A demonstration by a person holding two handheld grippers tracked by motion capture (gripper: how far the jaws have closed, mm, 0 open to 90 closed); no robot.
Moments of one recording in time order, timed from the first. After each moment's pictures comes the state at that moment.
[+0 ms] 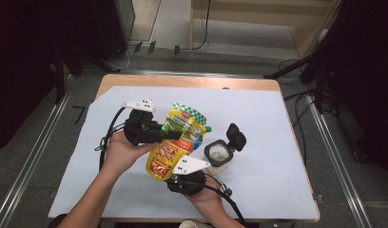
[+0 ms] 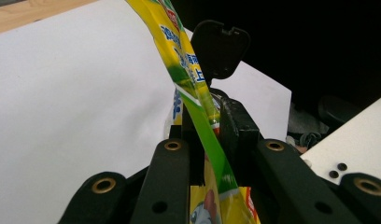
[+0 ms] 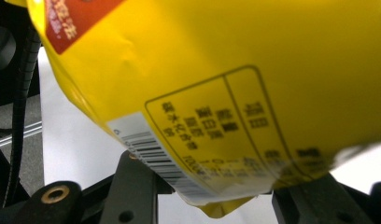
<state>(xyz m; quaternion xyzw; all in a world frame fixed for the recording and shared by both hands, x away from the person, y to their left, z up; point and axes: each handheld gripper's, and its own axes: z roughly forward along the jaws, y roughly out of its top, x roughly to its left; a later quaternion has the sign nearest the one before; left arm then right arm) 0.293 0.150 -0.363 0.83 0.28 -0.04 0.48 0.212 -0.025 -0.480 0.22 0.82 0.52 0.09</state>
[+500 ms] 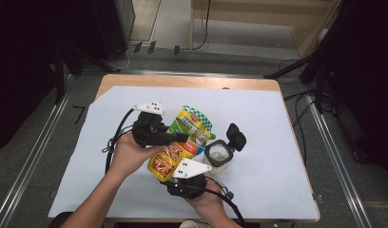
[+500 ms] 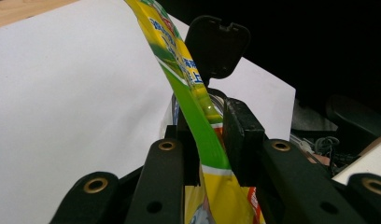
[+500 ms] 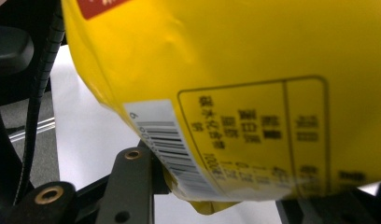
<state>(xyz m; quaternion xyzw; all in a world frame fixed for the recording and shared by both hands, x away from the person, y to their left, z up) 0.290 0.130 -0.364 0.84 0.28 -0.03 0.47 0.201 -0.027 -0.474 0.21 0.82 0.52 0.09</state>
